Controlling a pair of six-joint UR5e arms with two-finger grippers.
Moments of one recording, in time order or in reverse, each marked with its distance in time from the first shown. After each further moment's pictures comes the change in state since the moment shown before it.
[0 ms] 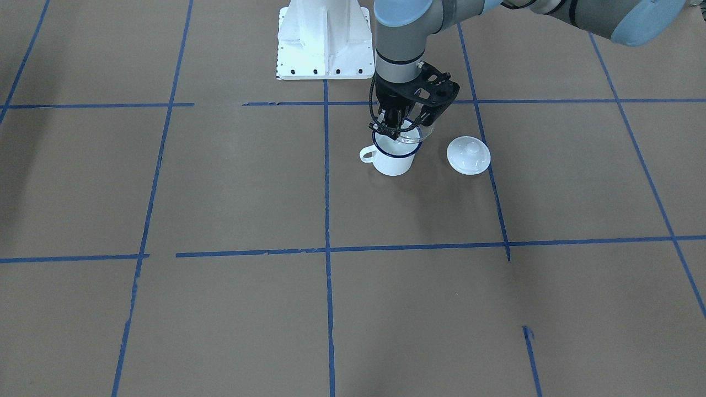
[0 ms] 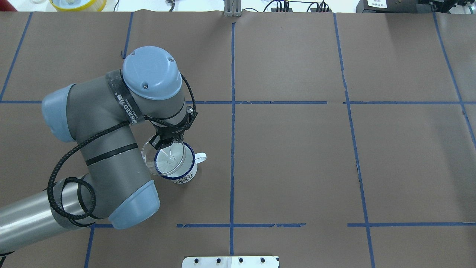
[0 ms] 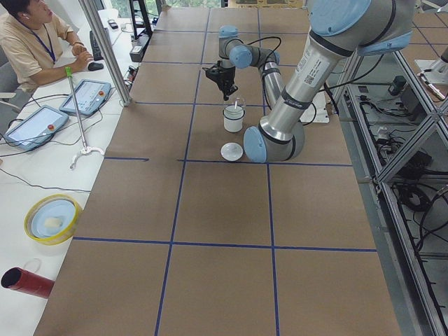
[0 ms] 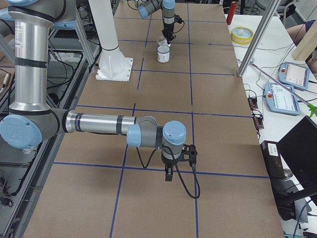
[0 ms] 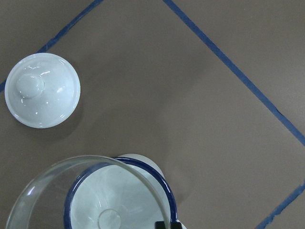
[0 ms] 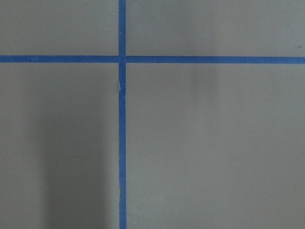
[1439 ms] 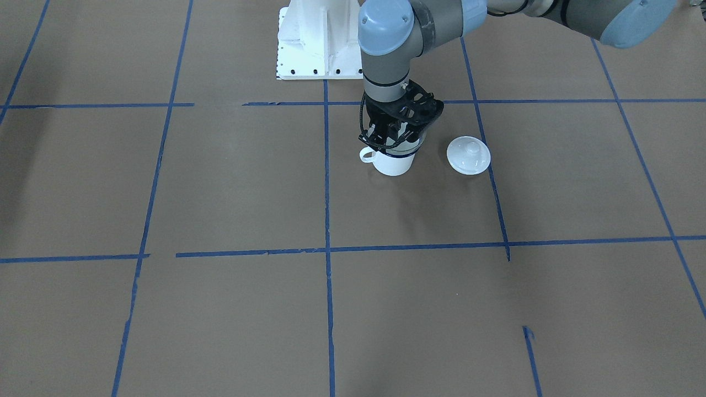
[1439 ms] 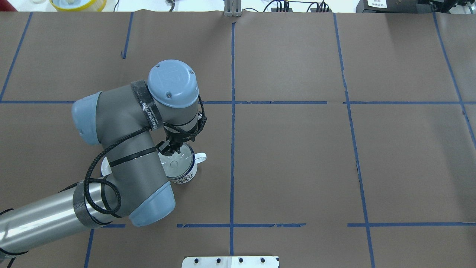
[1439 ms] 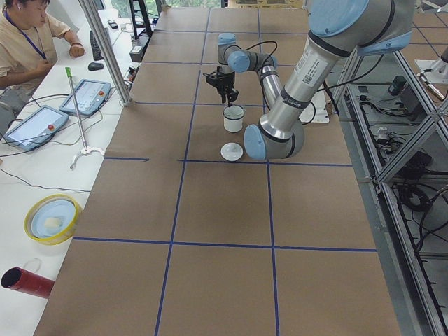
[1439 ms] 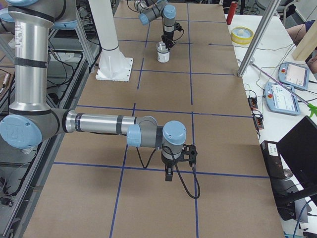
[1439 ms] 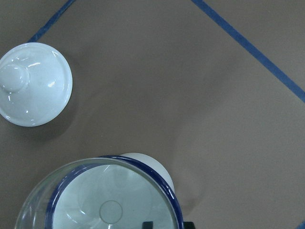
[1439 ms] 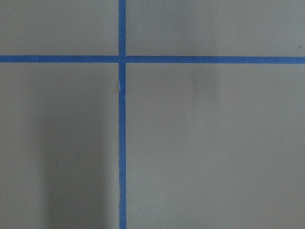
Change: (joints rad) left arm 0.025 -0.025 0.088 -0.027 0.002 0.050; right arm 0.000 0.000 0.000 0.000 0.000 0.000
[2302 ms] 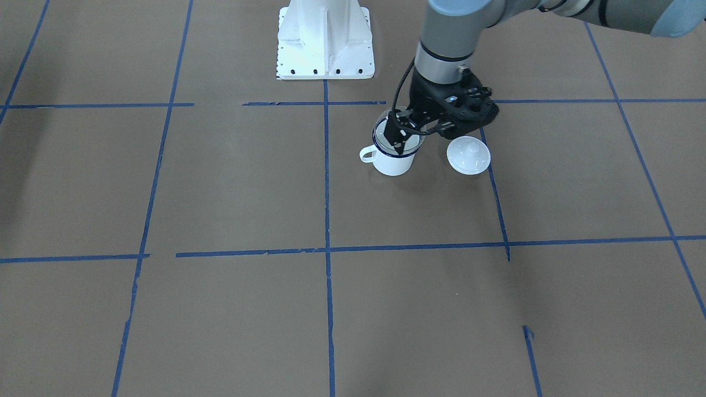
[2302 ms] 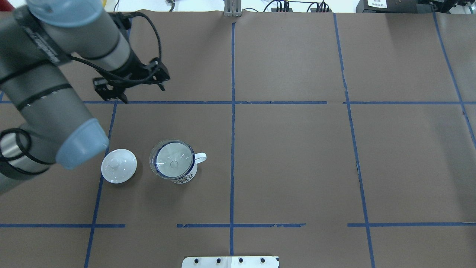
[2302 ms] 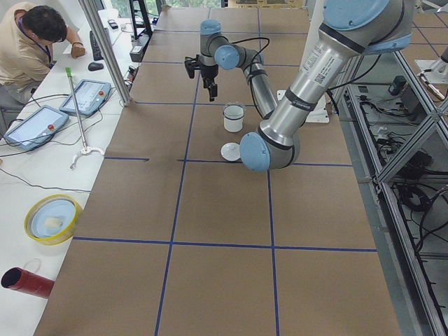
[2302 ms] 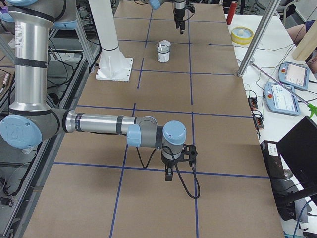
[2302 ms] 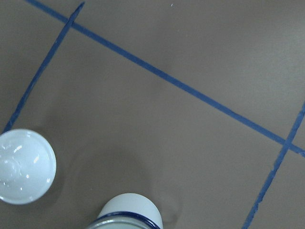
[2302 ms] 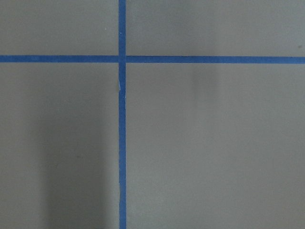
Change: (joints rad) left arm -0.312 0.147 -0.143 -0.108 -0.200 0.634; right arm 0.000 0.000 0.000 0.000 0.000 0.000
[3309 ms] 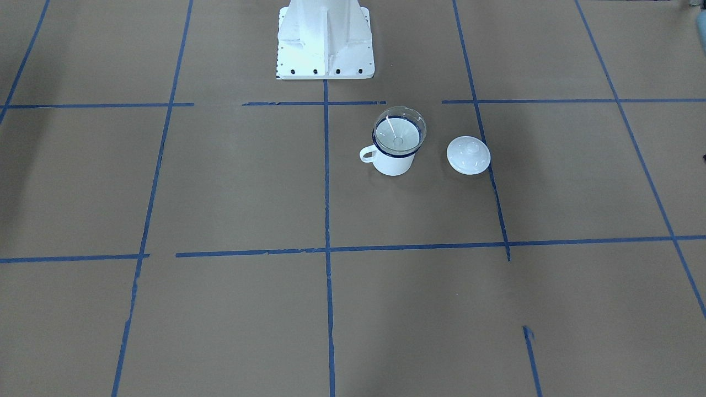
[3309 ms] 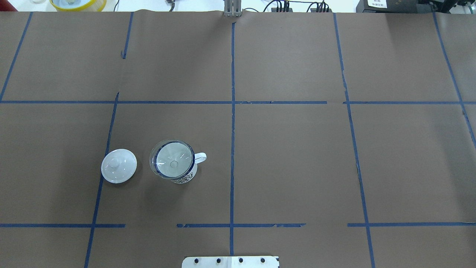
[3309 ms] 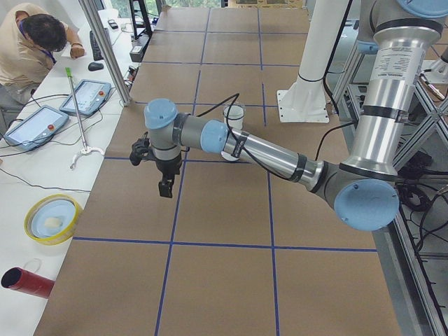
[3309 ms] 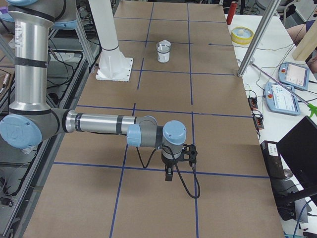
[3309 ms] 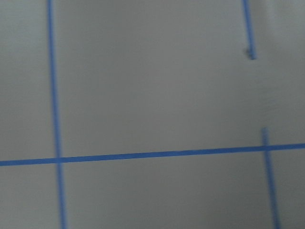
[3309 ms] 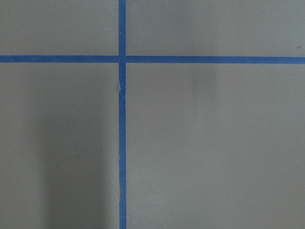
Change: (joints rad) left arm -0.687 0.455 0.217 -0.072 -0.222 1.292; right arm 0.000 0.000 0.000 0.000 0.000 0.000
